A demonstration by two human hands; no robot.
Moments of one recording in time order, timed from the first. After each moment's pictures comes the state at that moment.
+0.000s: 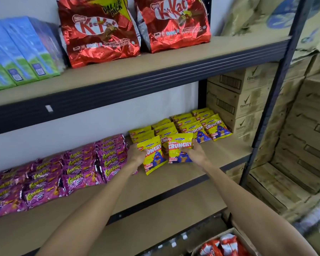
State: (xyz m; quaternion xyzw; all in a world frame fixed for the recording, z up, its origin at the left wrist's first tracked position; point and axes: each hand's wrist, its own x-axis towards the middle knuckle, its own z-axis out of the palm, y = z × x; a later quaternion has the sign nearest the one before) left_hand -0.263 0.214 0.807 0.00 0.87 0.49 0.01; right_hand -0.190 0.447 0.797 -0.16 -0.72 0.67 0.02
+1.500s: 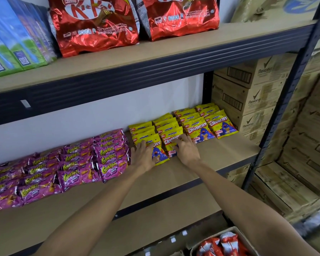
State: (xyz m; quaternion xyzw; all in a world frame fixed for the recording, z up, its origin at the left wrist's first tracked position) left_hand -0.259 0.235 0.785 0.17 0.98 0.01 -0.02; right_hand -0.246 0.433 0.746 0.00 -0.96 0.21 0.18
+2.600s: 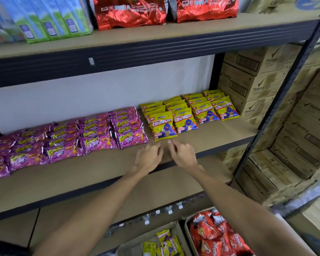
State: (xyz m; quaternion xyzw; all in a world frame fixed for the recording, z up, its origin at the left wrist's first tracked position) left_hand -0.145 0.175 0.764 0.21 0.96 0.15 -0.10; right_hand -0.127 0.341 0.733 0.04 -0.91 0.28 0.29
